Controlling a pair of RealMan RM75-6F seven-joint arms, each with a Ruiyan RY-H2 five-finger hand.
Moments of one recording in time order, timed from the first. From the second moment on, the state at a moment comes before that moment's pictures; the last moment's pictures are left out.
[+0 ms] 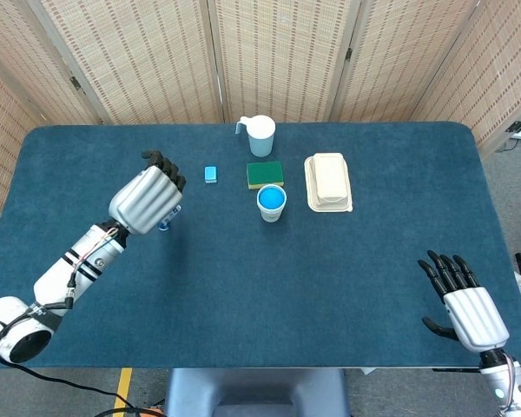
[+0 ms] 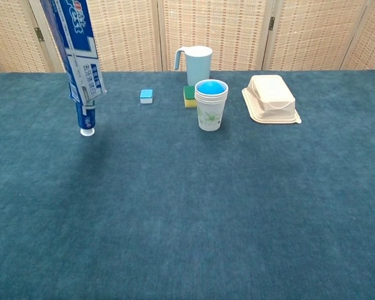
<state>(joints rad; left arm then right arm) -1.06 -0.87 -0.16 -1.88 1.15 0.94 1.19 0.12 -1.09 -0.02 -1.64 -1.64 1.42 -0.11</state>
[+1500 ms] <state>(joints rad) -0.96 -0.87 -0.18 -1.69 1.48 0.95 0.70 0.12 -1.11 -0.03 -1.64 -1.63 1.40 -0.16</state>
